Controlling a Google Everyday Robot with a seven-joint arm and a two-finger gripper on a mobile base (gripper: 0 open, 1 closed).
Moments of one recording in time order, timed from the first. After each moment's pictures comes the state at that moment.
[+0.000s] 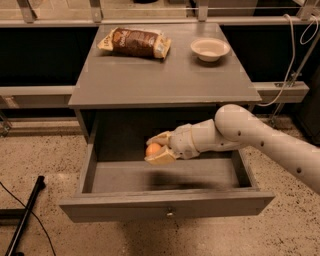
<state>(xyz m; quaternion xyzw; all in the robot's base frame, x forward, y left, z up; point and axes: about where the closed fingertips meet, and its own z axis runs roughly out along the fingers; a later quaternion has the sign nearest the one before) 0.551 0.024 0.703 -0.60 0.63 0.31 0.39</state>
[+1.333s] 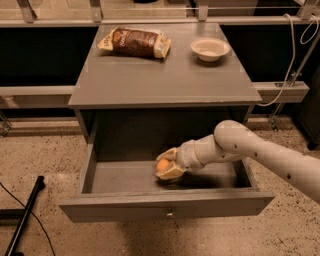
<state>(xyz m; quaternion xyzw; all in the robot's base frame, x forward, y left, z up) 0.554 -0.009 0.612 -0.61 0.65 0.29 0.34</state>
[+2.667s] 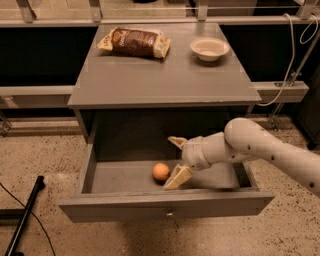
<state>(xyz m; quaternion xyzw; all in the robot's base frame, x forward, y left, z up) 0.541 -0.020 0.652 -0.61 0.65 0.27 0.36</state>
